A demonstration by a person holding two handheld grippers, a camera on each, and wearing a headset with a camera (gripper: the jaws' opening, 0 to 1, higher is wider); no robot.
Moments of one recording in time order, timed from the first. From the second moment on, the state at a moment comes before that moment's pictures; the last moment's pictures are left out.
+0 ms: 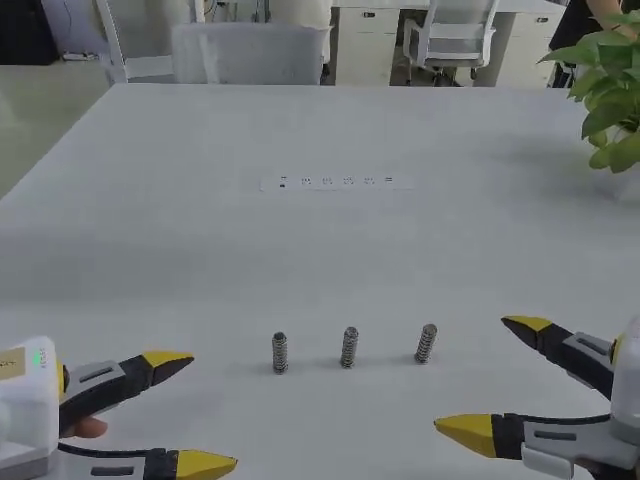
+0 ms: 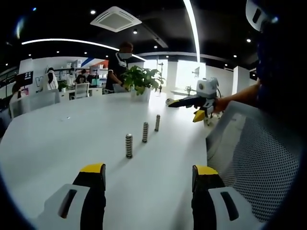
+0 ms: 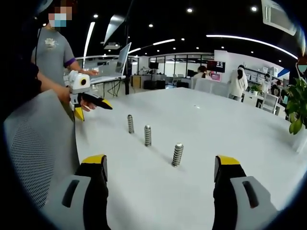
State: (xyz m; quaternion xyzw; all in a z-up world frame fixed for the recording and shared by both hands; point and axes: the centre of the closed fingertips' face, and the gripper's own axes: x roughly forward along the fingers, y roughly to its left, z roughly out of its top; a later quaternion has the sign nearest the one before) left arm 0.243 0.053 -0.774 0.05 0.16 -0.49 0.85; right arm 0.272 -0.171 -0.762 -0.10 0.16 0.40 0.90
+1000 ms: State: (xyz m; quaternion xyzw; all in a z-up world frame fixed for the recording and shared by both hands) left arm 0.241 0.057 -0.775 0.03 0.16 -0.48 0.86; right arm 0.272 -0.171 -0.764 -0.10 0.16 0.40 0.90
